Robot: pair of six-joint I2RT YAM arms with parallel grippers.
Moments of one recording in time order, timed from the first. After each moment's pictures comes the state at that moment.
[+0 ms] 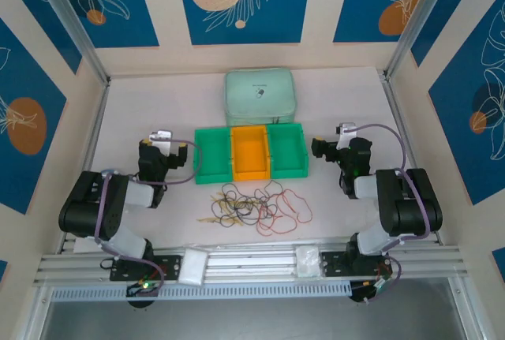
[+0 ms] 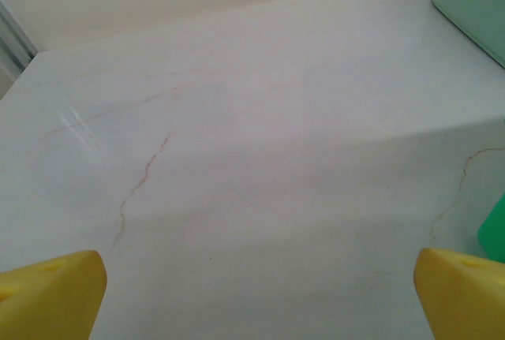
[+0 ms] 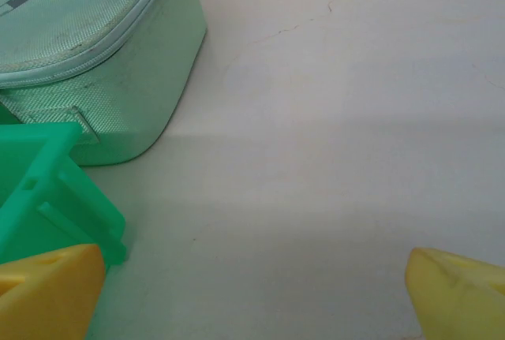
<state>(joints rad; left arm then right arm) -0.13 1.56 0.34 0.90 -0.14 0.11 0.01 1.54 0.37 0.79 -0.17 0.08</state>
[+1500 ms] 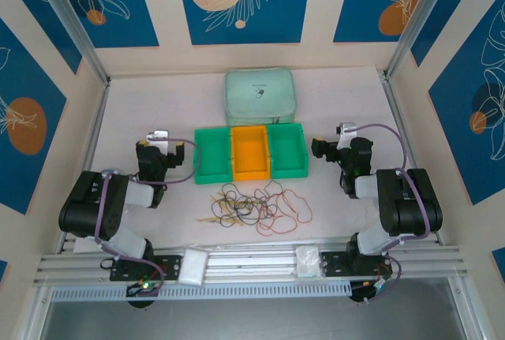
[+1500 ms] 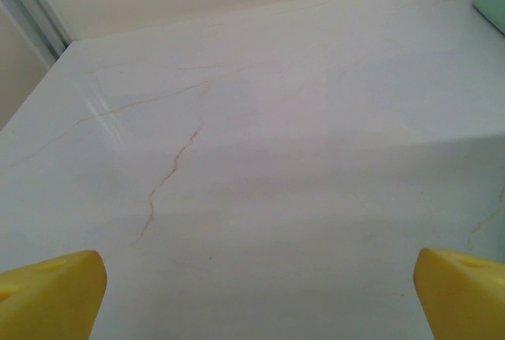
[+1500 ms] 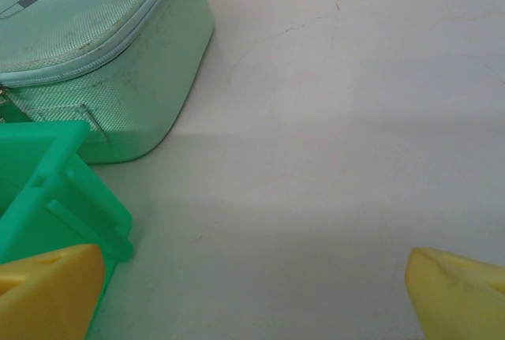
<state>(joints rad) -0.13 1.56 0.34 0.90 -0.22 0.08 0.00 1.54 0.38 0.79 -0.20 0.08</state>
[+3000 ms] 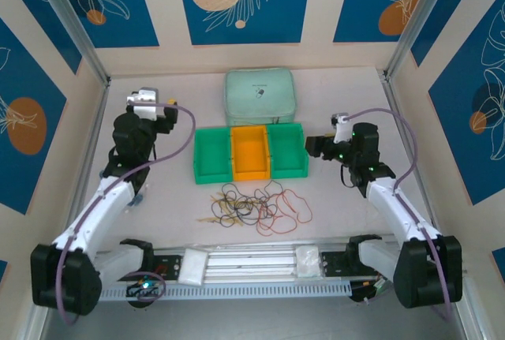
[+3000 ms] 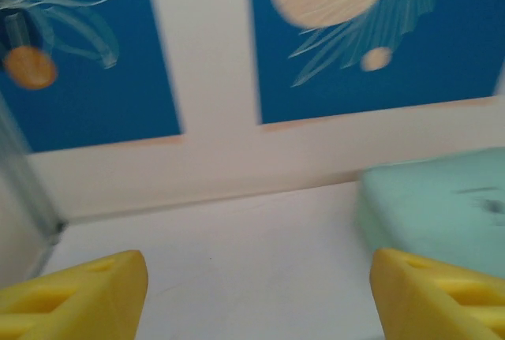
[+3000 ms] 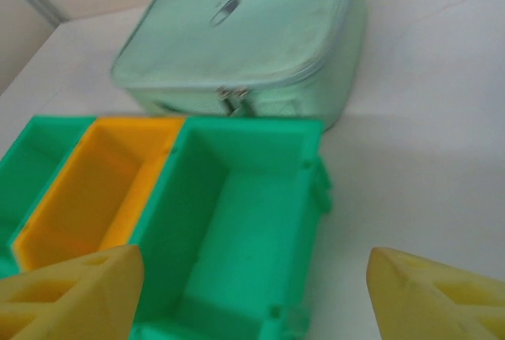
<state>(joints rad) -0.23 1.04 0.75 0.20 -0.08 0.04 0.14 1.05 0.63 -0.12 -0.39 0.18</state>
